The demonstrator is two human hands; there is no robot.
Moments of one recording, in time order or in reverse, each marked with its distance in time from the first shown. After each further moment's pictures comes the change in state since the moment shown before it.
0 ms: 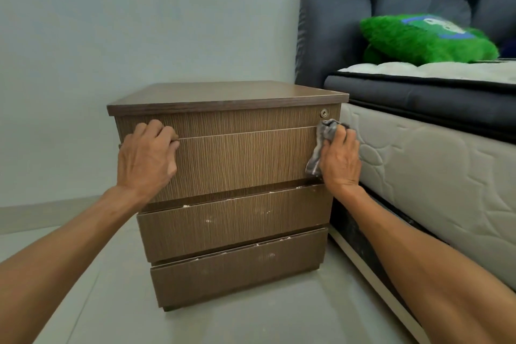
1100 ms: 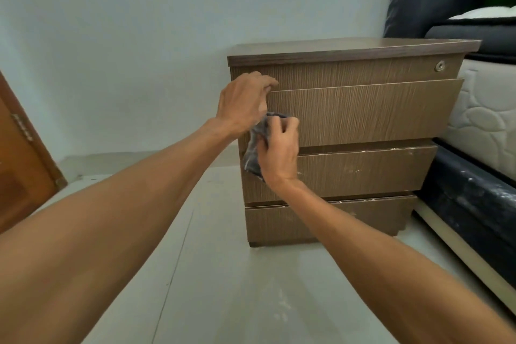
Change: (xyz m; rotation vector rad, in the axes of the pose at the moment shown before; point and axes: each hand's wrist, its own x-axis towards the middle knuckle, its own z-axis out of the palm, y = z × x) left_hand 0.005 -0.028 -0.033 -0.216 -0.185 -0.002; right_hand -0.143 -0.277 0.032 0.669 -0.165 -0.087
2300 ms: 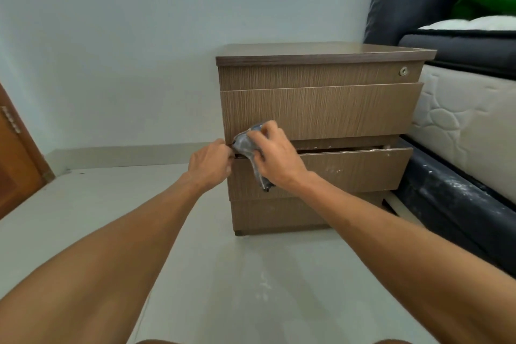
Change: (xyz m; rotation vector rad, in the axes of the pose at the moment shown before) left_hand -0.109 -0.020 0.029 0.188 -0.407 -0.220; right_hand -0.010 0.008 -0.071 -0.232 -0.457 -0.354
